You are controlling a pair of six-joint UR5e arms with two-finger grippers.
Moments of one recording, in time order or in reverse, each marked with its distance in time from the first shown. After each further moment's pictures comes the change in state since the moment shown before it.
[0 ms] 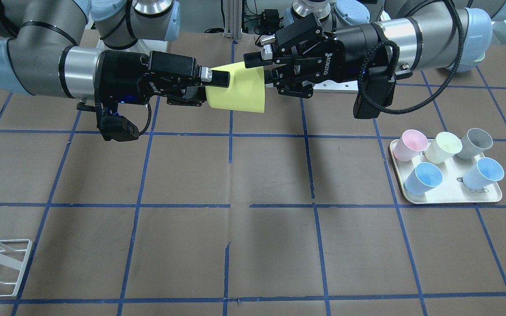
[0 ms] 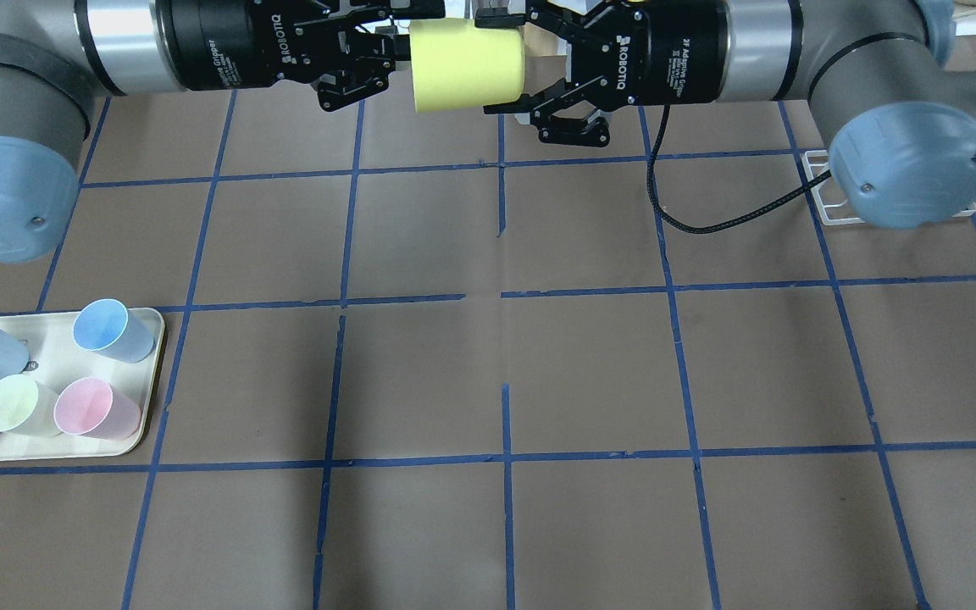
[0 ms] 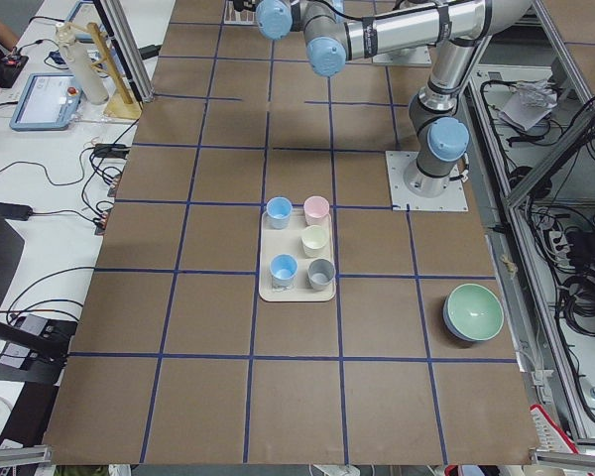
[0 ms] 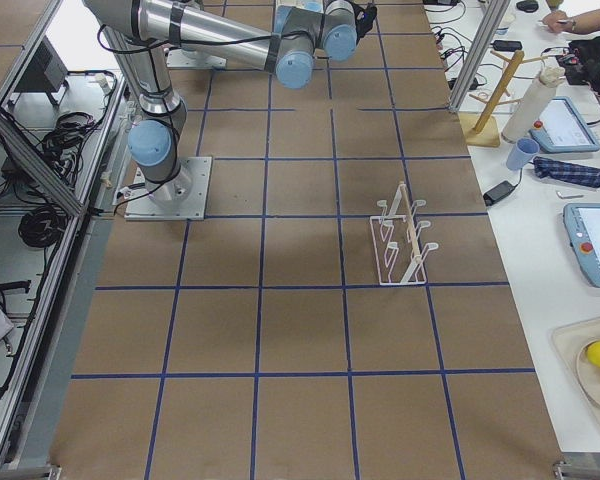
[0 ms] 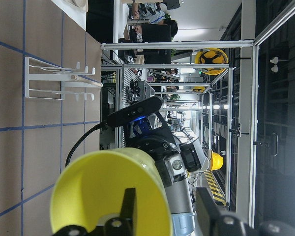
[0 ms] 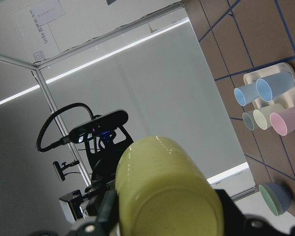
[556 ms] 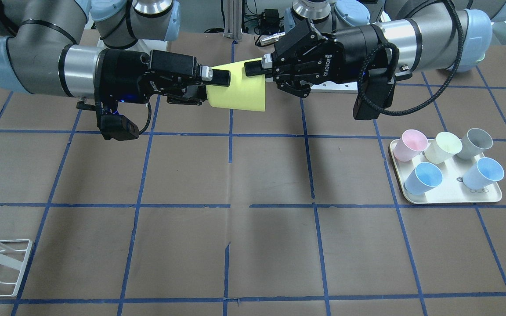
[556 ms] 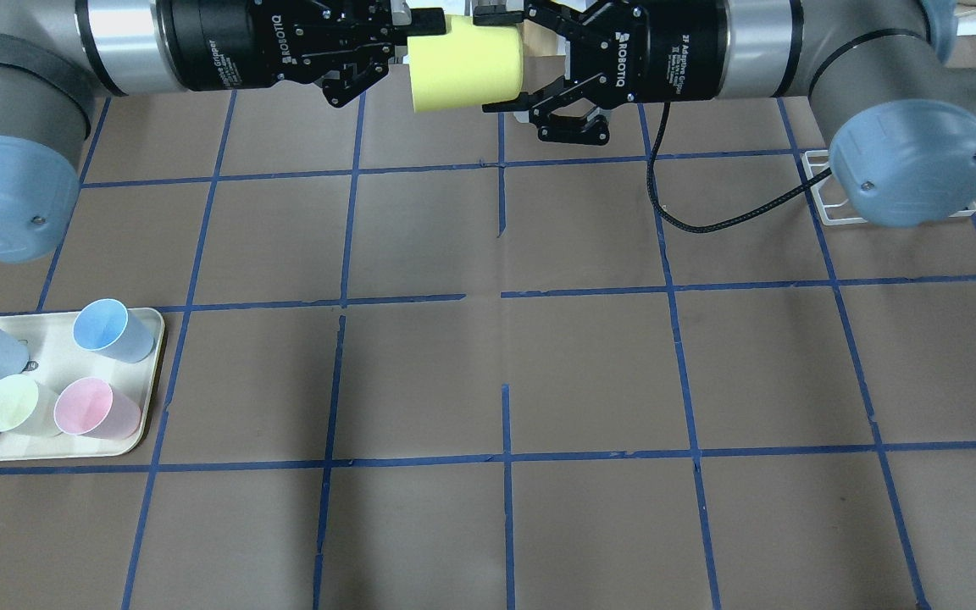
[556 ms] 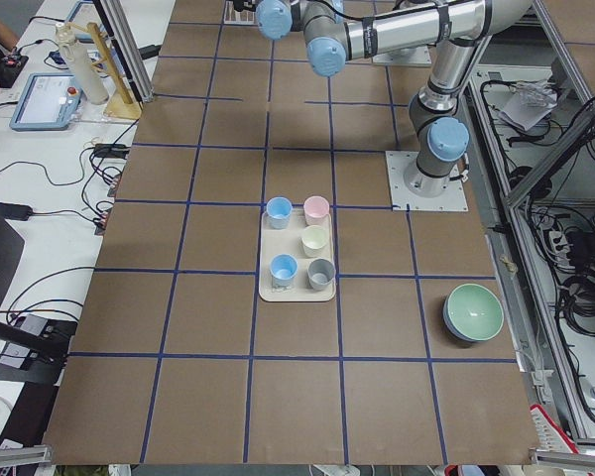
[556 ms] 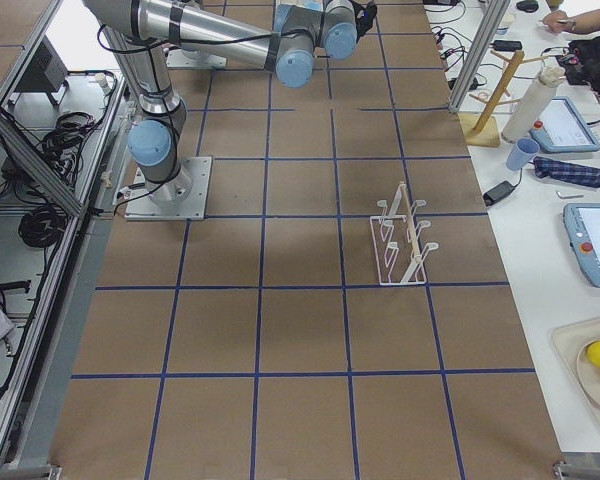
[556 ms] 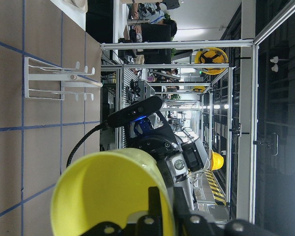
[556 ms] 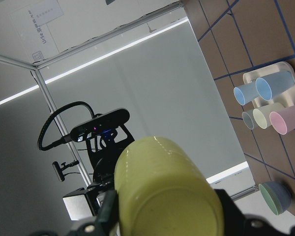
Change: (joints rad) left arm 0.000 -0.003 0.000 -0.001 0.001 0.000; right arm 0.001 -0.002 -0.003 -0.003 -0.002 0.012
